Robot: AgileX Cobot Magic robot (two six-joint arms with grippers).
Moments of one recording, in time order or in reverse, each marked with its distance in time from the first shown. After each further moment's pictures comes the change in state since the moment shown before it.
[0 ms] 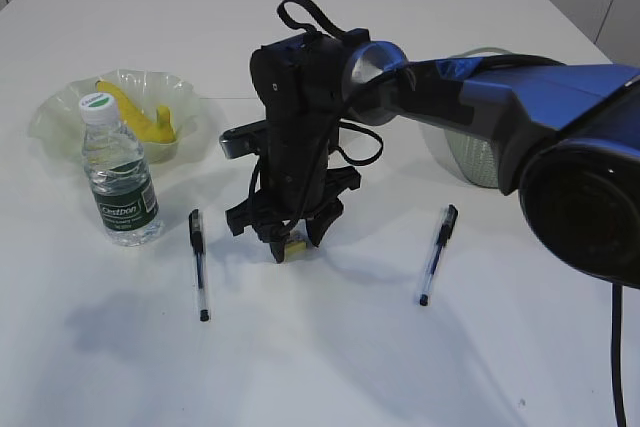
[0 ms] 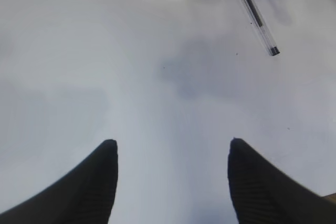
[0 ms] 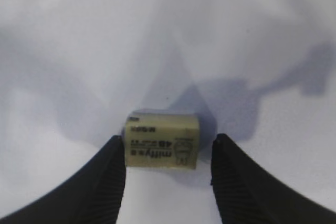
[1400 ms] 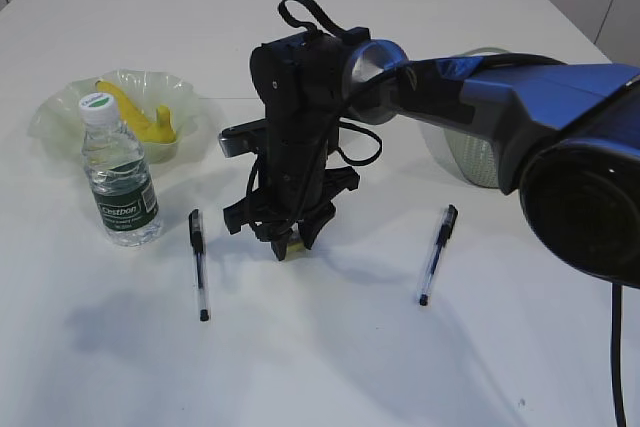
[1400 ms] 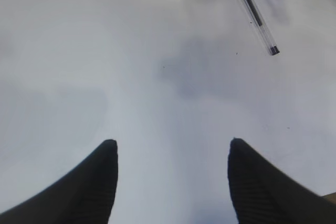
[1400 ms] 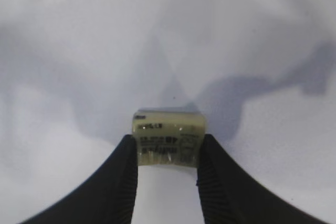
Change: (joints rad) left arm 0.000 0.000 0.000 0.000 0.000 0.001; right arm 0.000 0.000 -0.002 0.013 0.000 0.006
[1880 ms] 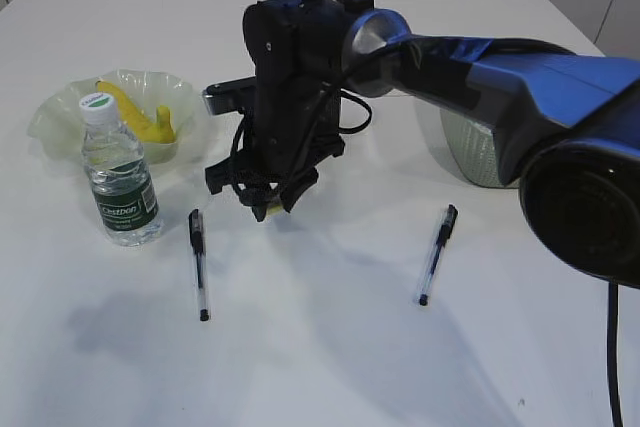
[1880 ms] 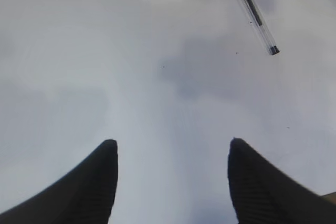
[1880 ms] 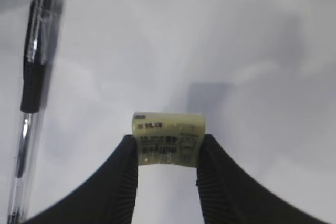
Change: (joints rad) left arm 0.000 0.000 0.000 0.000 0.001 0.000; right arm 0.000 0.001 -0.122 0.006 0.000 0.000
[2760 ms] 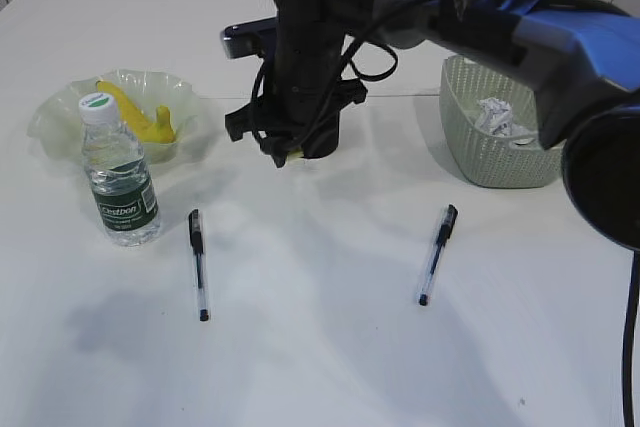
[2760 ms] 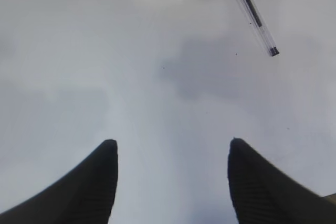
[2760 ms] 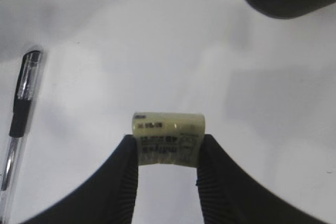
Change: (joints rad) left arm 0.000 0.000 0.000 0.000 -0.002 0.000; right arm -0.040 -0.064 -0.050 -0.083 0.006 0.000
